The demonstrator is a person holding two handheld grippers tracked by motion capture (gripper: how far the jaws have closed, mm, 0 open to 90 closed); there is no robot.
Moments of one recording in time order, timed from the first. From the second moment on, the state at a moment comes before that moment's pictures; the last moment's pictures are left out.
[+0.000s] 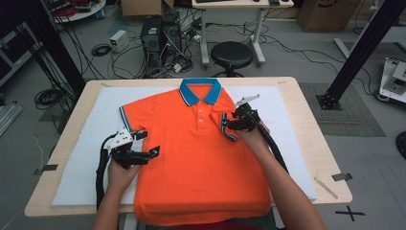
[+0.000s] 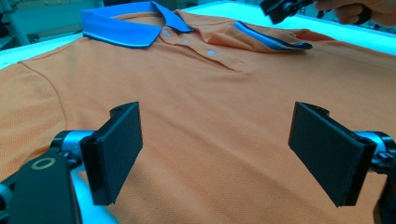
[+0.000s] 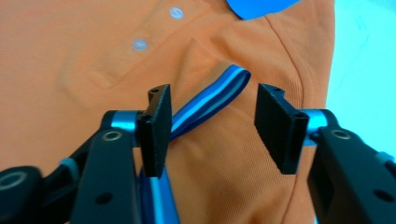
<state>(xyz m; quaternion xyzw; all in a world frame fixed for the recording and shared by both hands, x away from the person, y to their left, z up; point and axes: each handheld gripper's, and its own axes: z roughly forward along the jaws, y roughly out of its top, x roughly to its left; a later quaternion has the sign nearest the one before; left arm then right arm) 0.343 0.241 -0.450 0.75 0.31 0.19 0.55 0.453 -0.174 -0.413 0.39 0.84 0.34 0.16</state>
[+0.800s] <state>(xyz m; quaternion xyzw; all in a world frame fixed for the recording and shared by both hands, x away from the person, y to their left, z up) 0.344 0.241 -0.450 0.75 0.30 0.19 0.55 0.444 -0.143 -0.414 0.34 0.87 0.34 0.15</state>
